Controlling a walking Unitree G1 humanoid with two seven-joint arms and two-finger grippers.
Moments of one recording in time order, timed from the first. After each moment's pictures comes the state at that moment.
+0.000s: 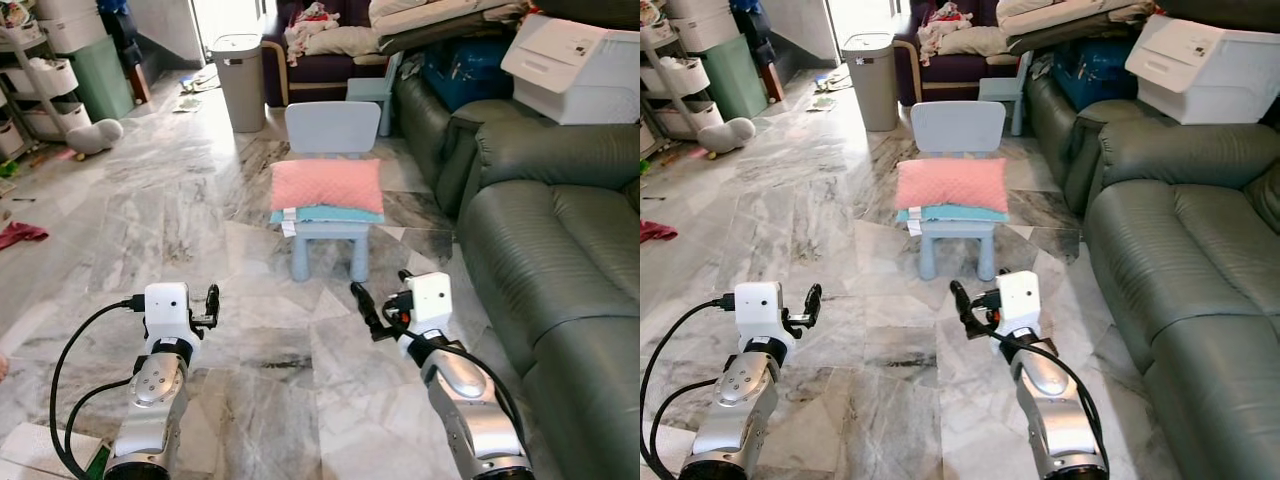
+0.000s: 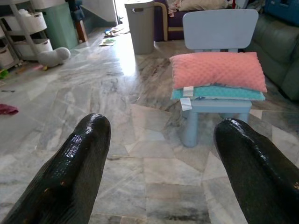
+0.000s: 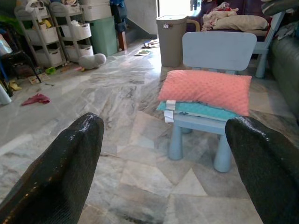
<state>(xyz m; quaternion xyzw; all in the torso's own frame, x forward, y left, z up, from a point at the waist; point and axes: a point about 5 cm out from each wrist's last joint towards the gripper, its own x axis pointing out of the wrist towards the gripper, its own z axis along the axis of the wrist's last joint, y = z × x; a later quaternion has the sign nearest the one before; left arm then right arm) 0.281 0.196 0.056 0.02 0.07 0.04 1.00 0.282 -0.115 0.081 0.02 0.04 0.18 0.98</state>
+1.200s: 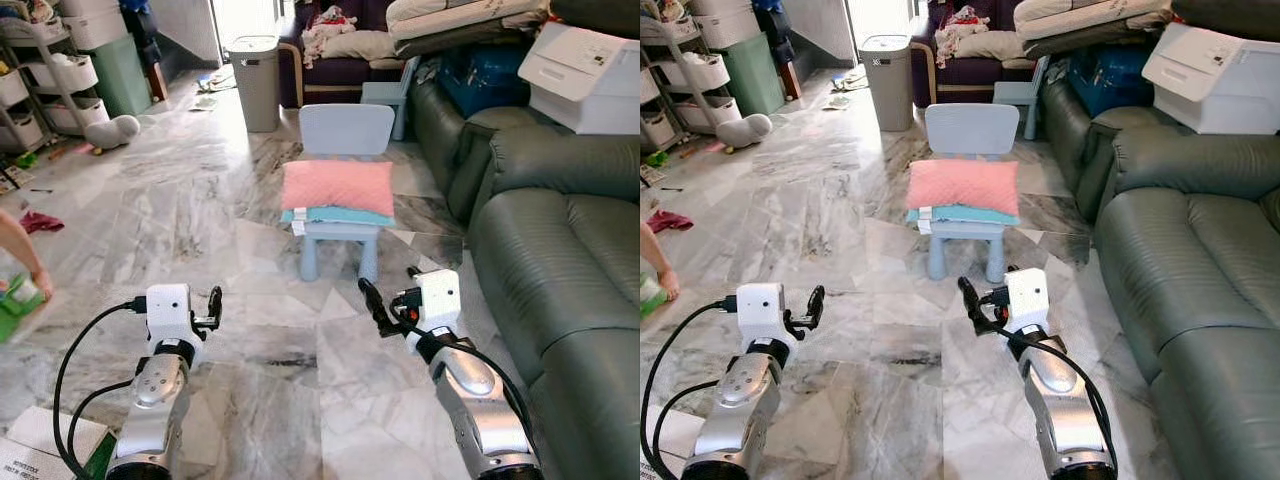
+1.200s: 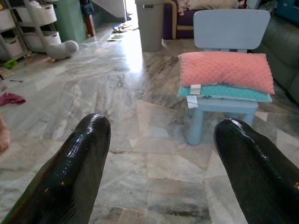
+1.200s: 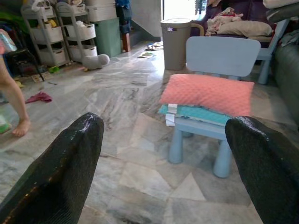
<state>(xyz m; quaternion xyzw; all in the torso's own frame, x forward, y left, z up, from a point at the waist) 0.282 0.196 0.055 0.01 0.08 0.04 1.00 0.284 -0.120 0.084 0.02 0.03 0.18 0.98</state>
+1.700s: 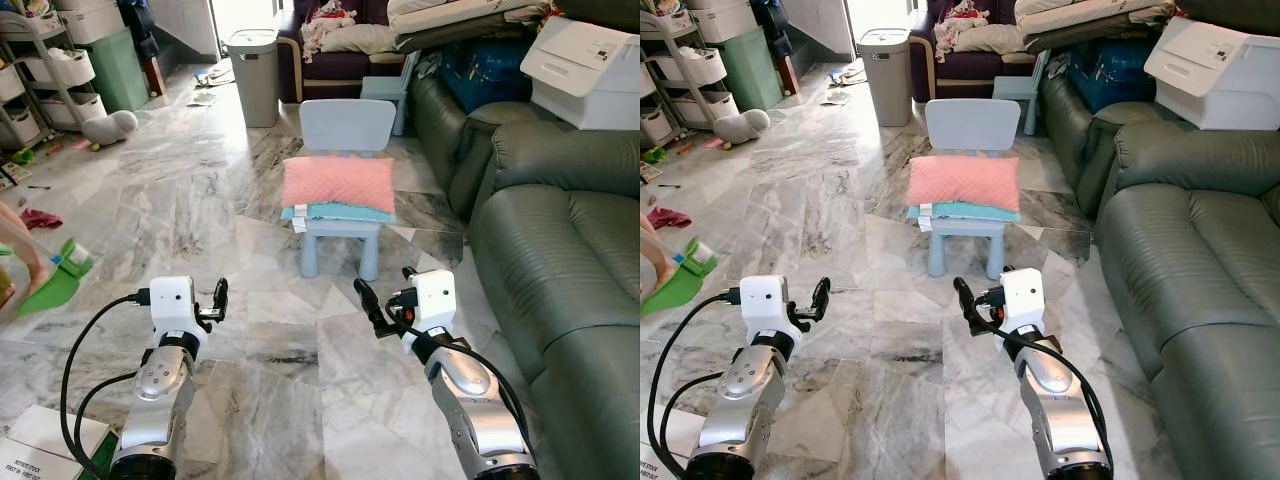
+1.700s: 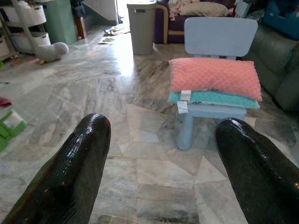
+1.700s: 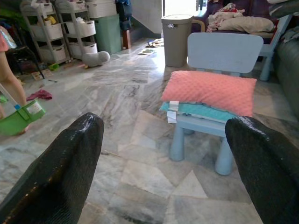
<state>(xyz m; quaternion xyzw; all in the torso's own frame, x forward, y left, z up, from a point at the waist) 0.289 0.190 0.063 -0.01 0.06 0.02 1.00 0.285 -0.122 0.084 0.01 0.03 0.17 0.98</state>
